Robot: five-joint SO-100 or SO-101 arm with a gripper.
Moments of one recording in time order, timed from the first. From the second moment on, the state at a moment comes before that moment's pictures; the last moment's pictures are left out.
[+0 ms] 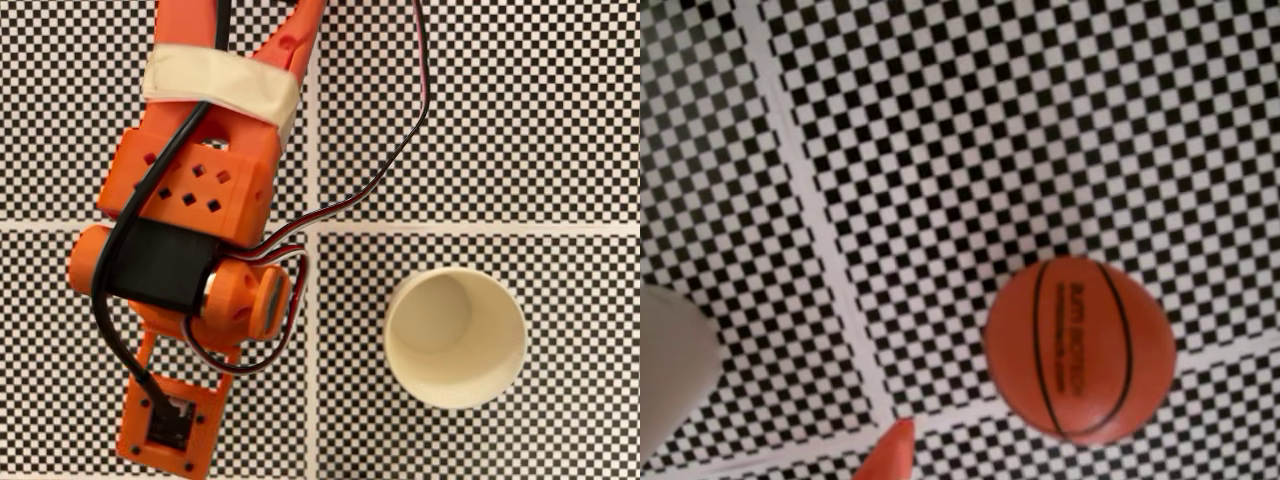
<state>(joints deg) 11.5 51.6 35.4 94.8 -88.4</state>
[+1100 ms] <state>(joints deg) 13.8 44.9 30.2 97.4 -88.8</state>
